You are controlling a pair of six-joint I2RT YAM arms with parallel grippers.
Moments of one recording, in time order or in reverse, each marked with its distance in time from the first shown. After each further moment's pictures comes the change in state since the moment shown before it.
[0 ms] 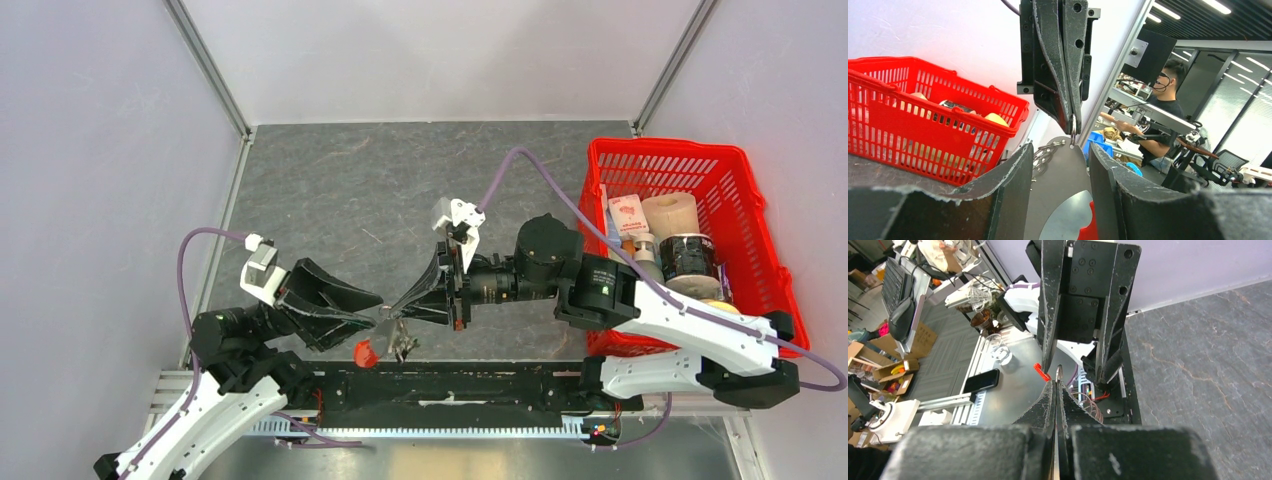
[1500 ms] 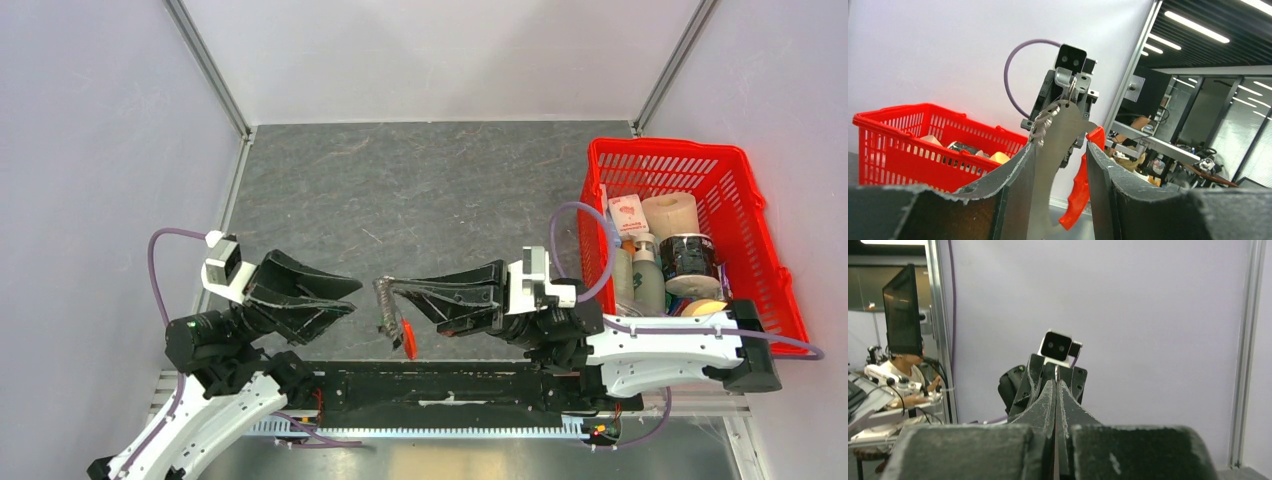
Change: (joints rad) left arm 0.000 0.015 0.103 0.018 -0.100 0.000; right arm 0.212 -0.039 -0.477 1.196 0.412 -0.368
